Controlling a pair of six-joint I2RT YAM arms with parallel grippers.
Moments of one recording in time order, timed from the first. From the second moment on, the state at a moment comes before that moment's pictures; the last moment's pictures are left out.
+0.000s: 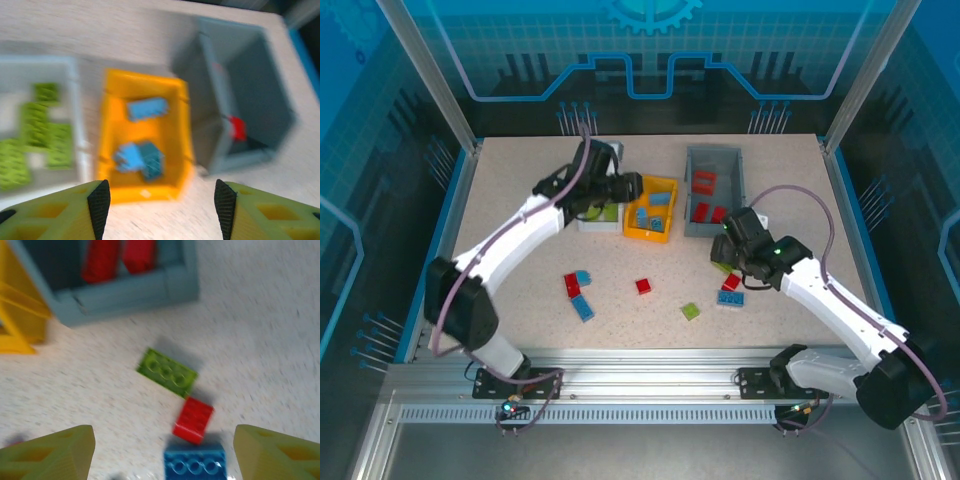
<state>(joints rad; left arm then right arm) -0.53 1.55 1.37 -0.48 0.05 -0.49 0.51 1.14 0.90 -0.84 0.28 0.74</state>
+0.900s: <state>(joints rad) -0.97 1.18 0.87 -0.08 0.01 -0.62 0.36 1.47 0.73 -0.60 0.11 0.79</state>
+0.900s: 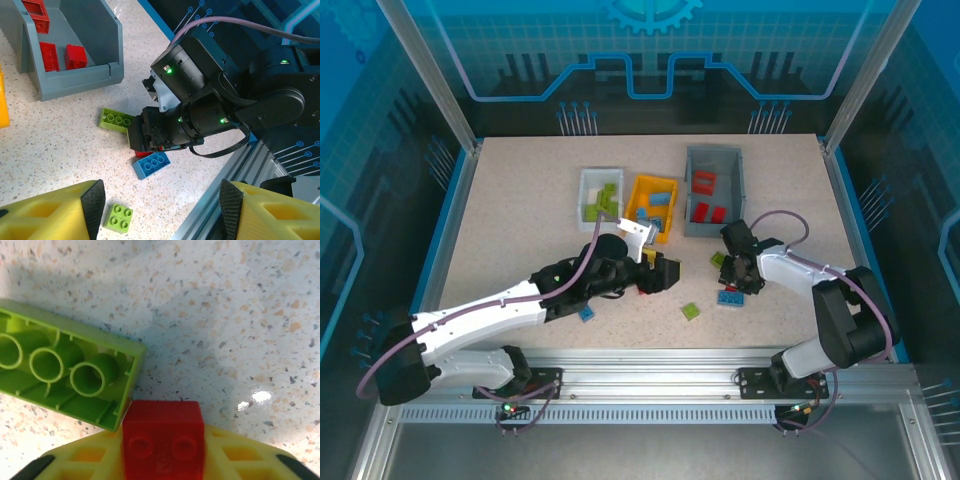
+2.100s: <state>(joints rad) -0.97 1.23 1.05 -0.19 -0.21 -0.55 0.31 2.25 2.01 -0.92 0.40 0.56</state>
